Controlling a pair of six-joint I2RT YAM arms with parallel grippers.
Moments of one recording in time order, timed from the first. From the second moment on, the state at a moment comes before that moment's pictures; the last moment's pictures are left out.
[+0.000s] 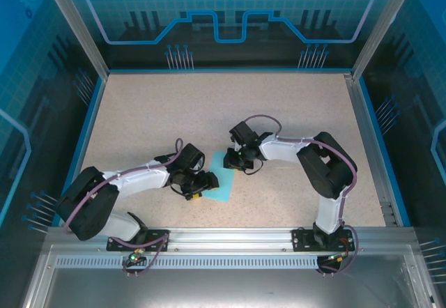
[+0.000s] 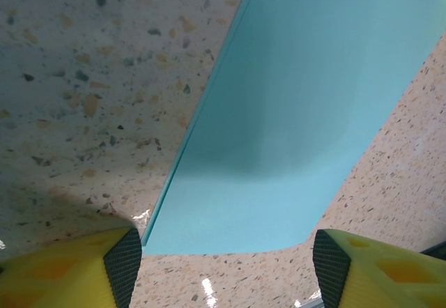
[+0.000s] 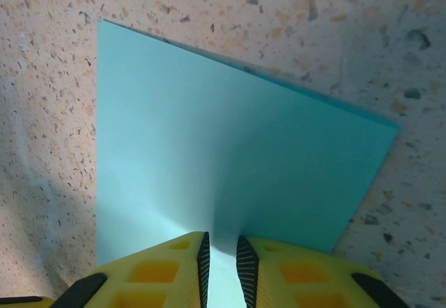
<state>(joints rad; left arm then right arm) -0.64 1.42 0.63 -0.42 0.38 -1.02 0.69 1.88 1.07 -0.35 -0.30 0.76</state>
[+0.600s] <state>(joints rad) -0.63 1.47 0.68 -0.43 0.42 -1.01 0.69 1.89 1.07 -0.32 -0.30 0.76</state>
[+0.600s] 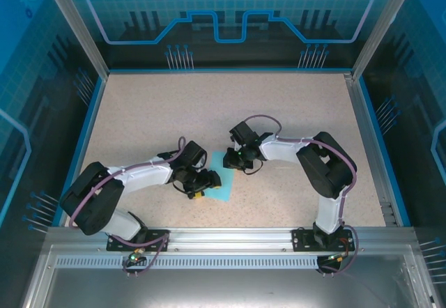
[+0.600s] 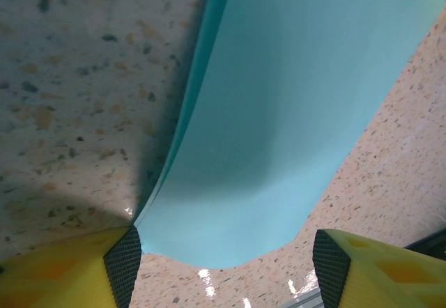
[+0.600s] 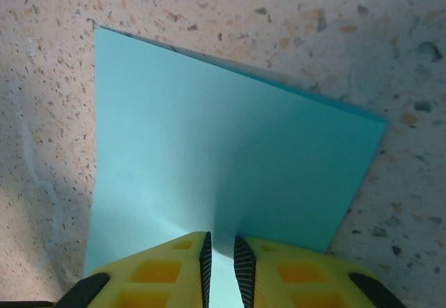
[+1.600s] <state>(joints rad) -0.62 1.44 0.80 -0.42 0.38 -0.82 0.69 1.90 1.07 -0.28 -0.32 0.76</state>
